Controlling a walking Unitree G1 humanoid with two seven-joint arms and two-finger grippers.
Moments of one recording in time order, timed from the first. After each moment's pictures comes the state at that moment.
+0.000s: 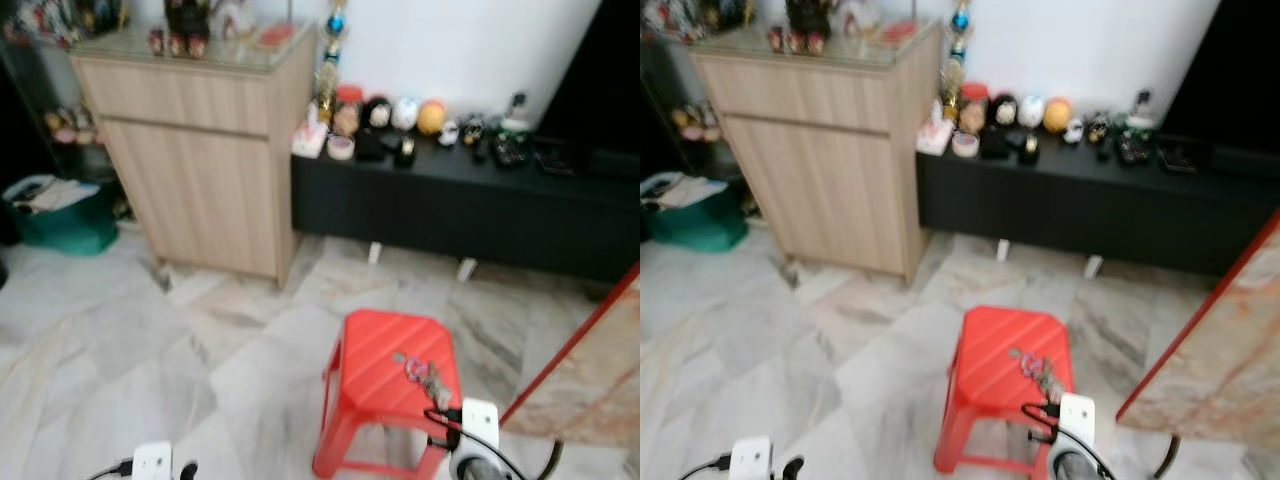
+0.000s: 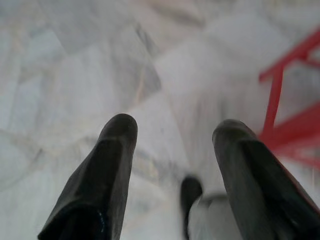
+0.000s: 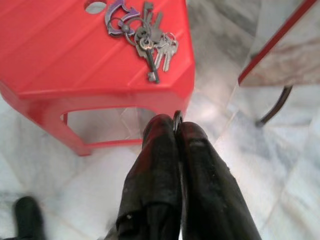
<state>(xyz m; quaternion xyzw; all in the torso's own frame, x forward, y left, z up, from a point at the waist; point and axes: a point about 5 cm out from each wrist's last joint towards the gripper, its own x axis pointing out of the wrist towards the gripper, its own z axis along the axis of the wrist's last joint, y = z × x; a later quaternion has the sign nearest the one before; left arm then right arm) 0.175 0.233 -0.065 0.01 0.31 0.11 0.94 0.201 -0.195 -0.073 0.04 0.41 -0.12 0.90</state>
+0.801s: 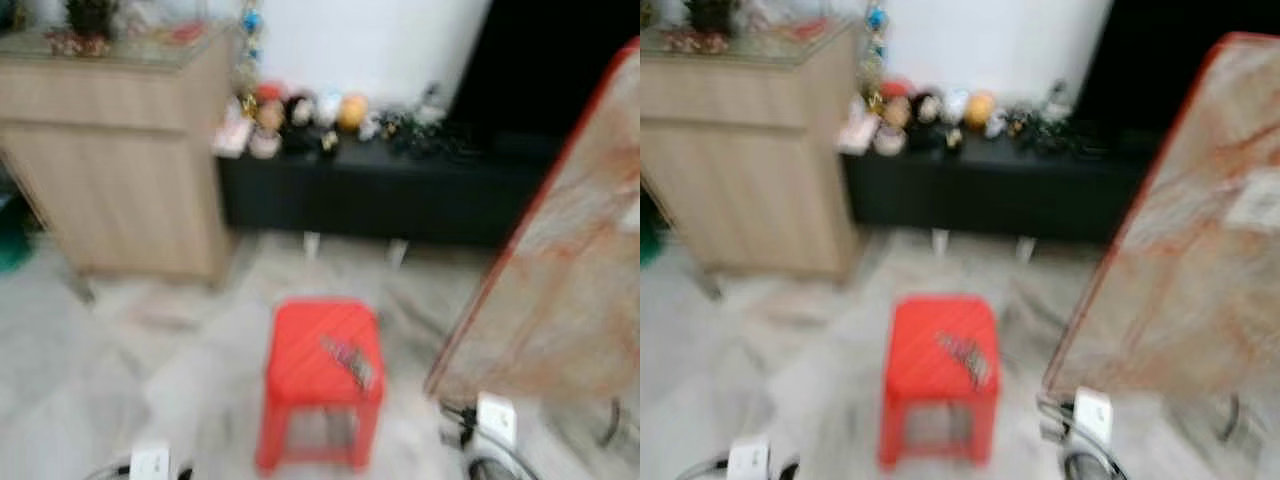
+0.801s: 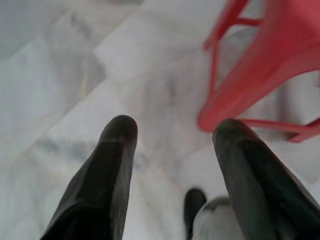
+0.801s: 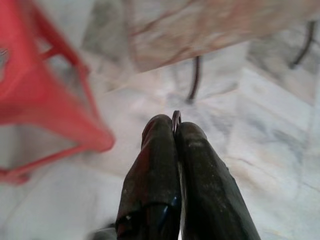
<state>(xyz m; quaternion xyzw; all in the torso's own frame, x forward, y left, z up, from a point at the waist) 0.158 0.239 -0.072 0.02 0.34 0.13 0.93 0.207 -0.200 -0.069 0.07 0.40 -0.15 0.90</state>
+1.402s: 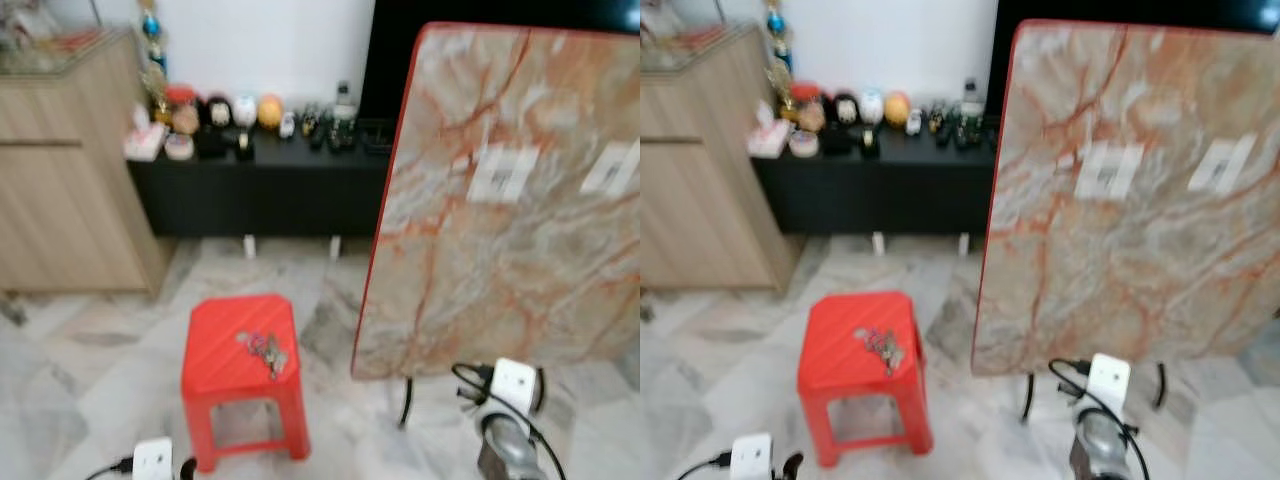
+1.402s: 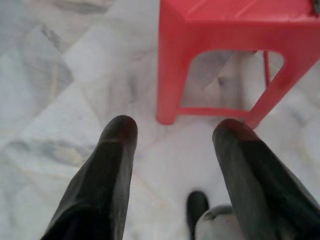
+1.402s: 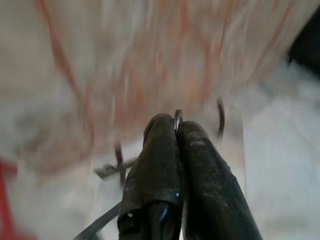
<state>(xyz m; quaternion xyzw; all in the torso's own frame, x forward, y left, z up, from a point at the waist) 0.161 0.239 -0.070 0.01 0.32 0.14 0.94 0.269 -0.223 -0.012 -0.01 0.22 -0.23 0.95</state>
